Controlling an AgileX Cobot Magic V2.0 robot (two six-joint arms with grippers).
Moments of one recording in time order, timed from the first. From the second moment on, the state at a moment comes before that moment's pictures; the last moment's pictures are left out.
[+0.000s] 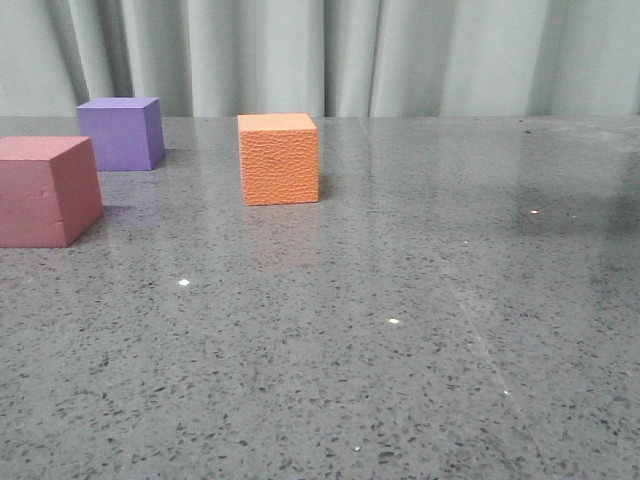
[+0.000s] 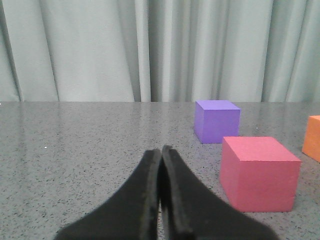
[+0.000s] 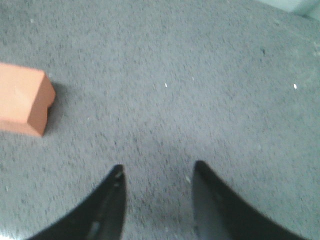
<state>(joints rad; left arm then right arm) -0.04 0.00 -0.01 0.21 0.00 -0.23 0.62 1.32 -1.40 -0.45 1.00 0.42</state>
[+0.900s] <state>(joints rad) -0.04 0.00 -0.01 0.21 0.00 -0.23 0.62 0.88 -1.01 -0.46 0.96 0.46</state>
